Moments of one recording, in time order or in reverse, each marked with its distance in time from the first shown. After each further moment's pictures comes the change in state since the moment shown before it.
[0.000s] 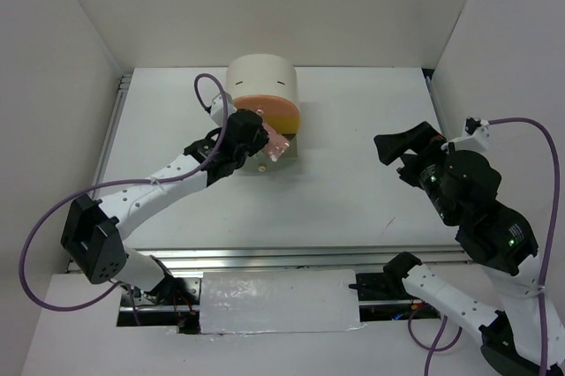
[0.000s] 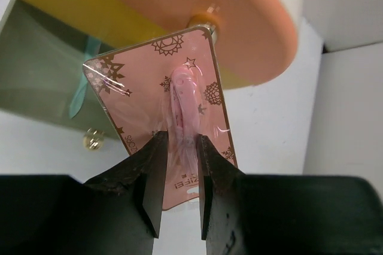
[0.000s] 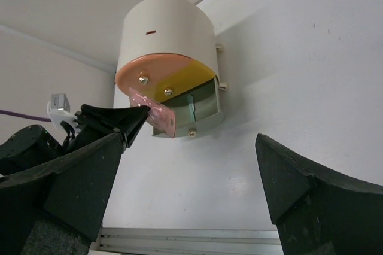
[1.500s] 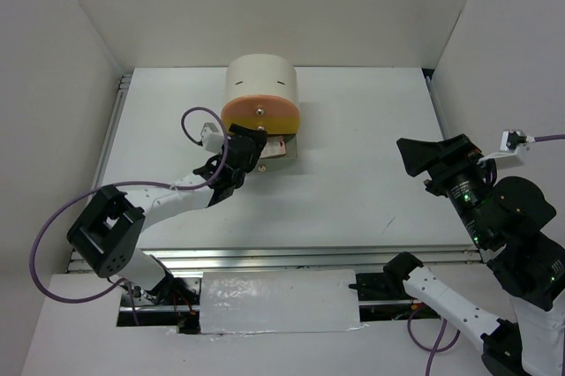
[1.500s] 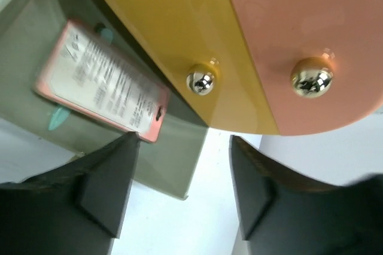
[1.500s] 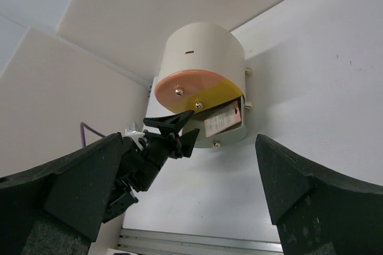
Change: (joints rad) left arm 0.035 0.046 -0.370 0.560 -0.078 -0.324; right arm 0.000 -0.099 0.102 -0.013 -0.026 -0.055
